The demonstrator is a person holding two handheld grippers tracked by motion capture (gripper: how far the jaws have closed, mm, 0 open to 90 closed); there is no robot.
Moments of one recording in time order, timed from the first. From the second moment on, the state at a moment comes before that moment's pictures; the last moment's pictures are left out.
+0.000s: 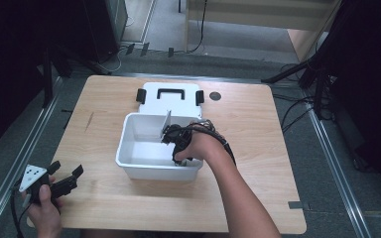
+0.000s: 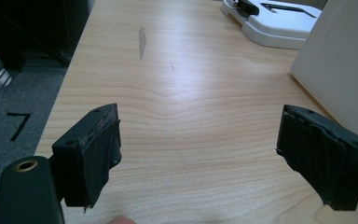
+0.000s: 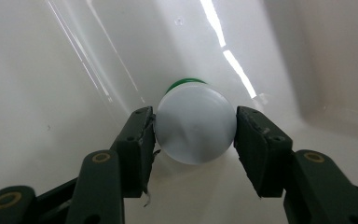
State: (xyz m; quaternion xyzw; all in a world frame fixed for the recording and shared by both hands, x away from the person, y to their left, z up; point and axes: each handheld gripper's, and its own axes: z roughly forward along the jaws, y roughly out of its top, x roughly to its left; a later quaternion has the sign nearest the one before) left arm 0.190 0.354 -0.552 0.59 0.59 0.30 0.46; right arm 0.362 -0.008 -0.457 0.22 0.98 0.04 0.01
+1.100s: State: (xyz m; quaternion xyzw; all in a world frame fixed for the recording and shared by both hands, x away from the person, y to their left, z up) left arm 0.191 0.355 -0.553 0.59 0.59 0.30 0.46; right arm 0.355 -0.046 -0.372 0.24 0.96 0.09 0.04
